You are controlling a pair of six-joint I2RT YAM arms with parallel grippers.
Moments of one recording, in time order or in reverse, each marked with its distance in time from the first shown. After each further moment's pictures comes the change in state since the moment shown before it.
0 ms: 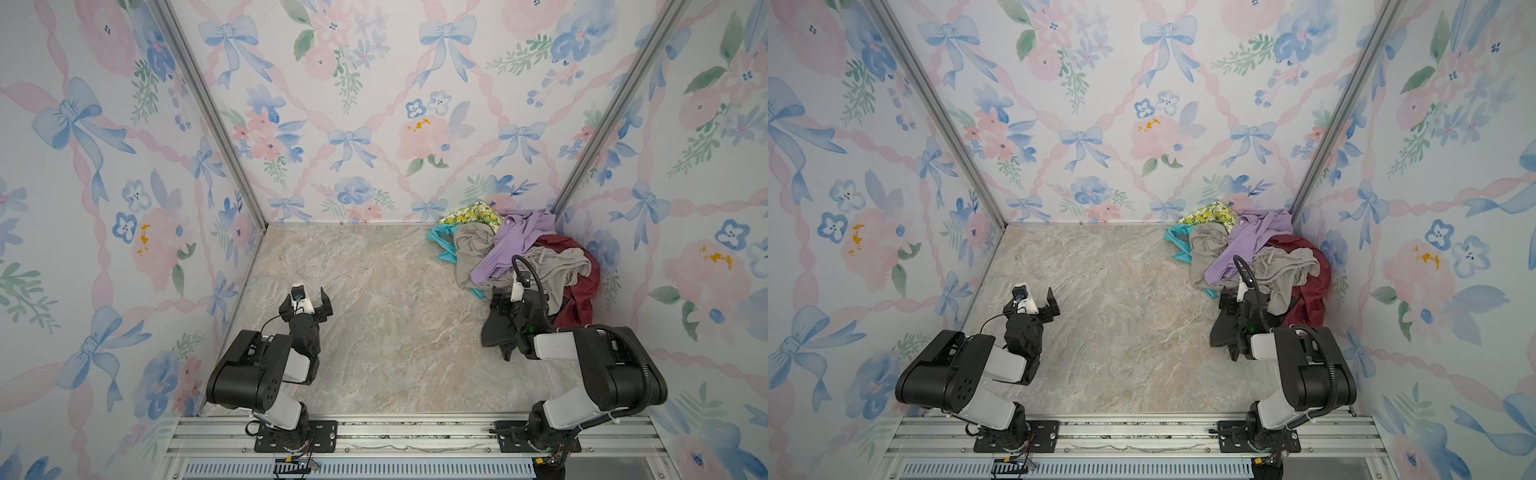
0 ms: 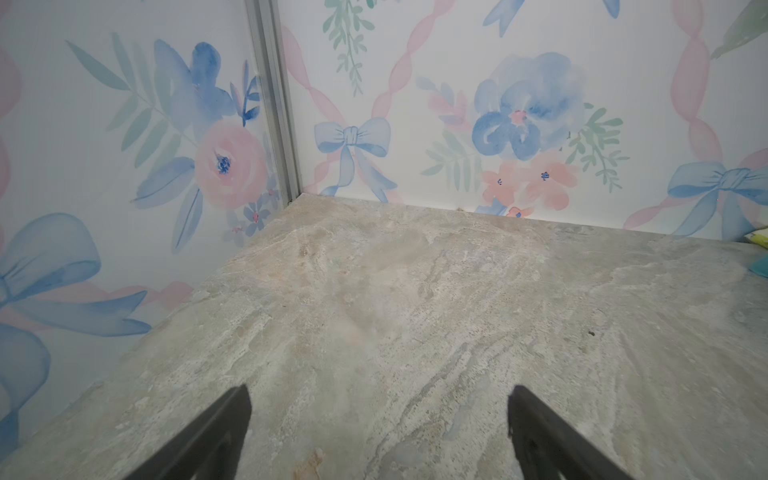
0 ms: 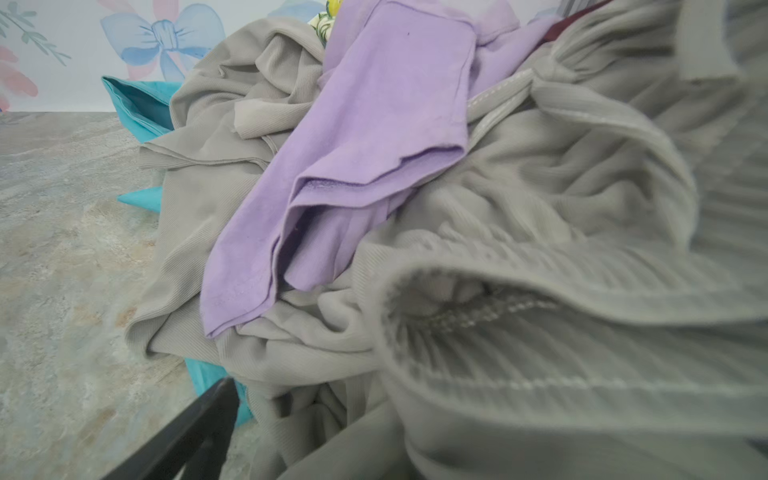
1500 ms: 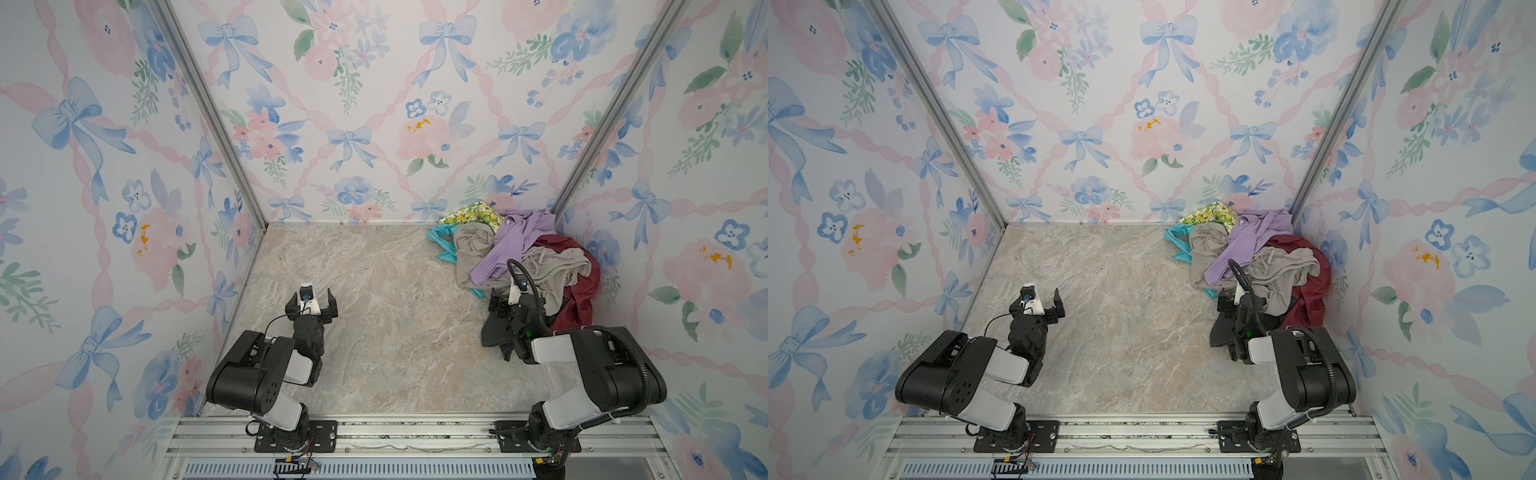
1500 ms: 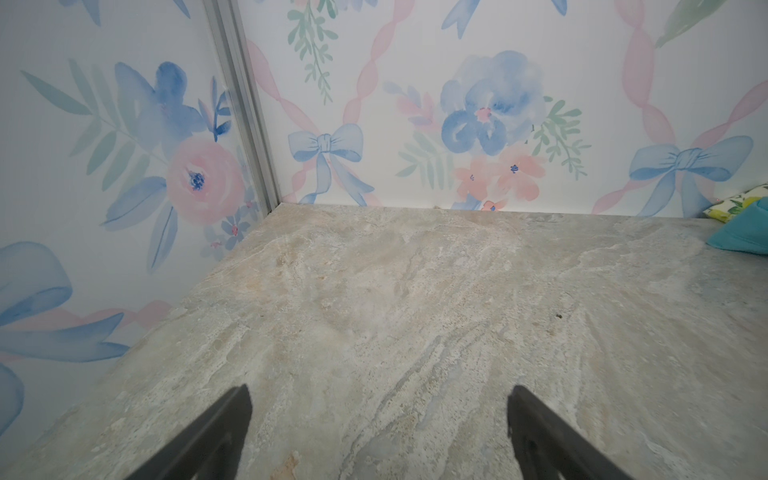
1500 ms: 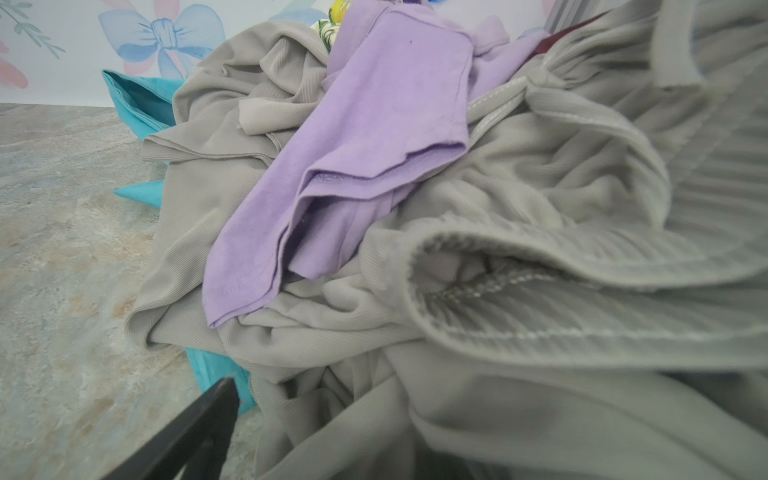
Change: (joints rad) left arm -0.061 -0.019 -0.005 0.005 -0.014 0.058; right arm 0.060 0.000 -0.056 0.087 0.082 -0.028
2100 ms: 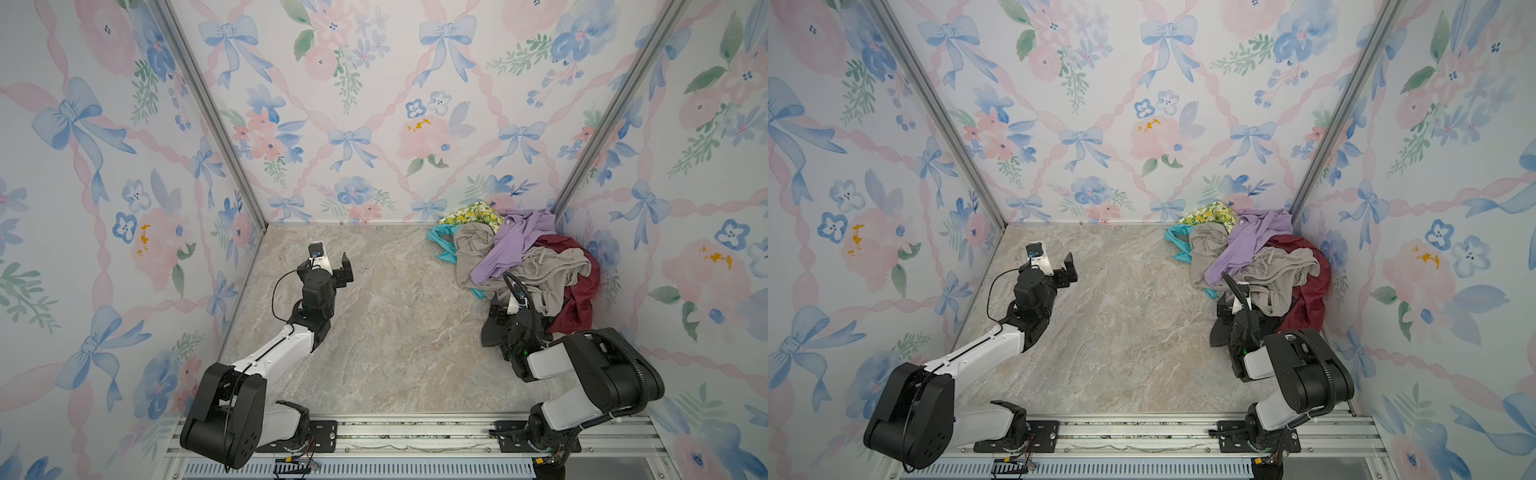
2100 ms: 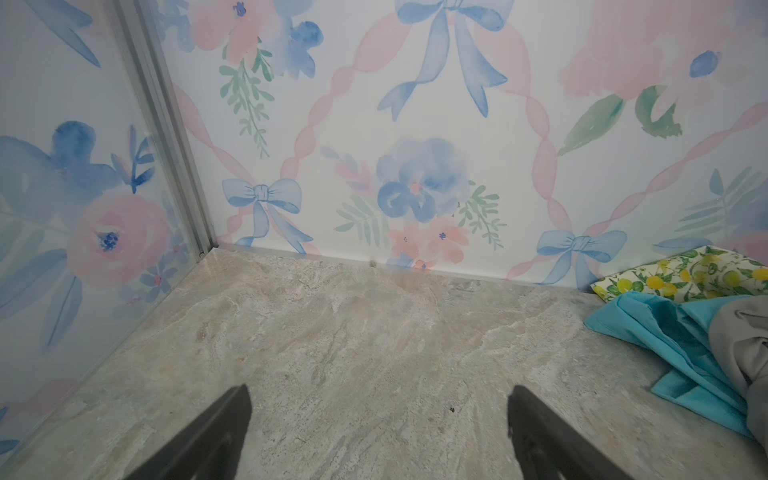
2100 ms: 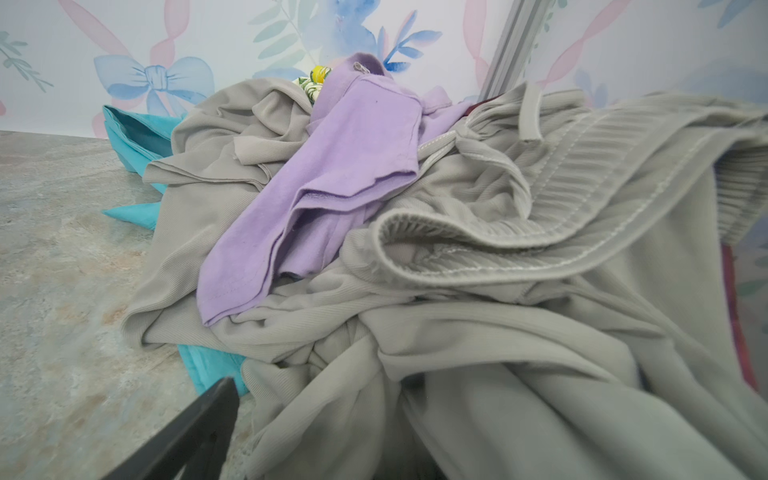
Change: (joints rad) left arm -0.104 -0.248 0.481 -0.804 0.026 -0.170; right arm 0.114 -0.005 -0.140 0.269 0.228 -0.066
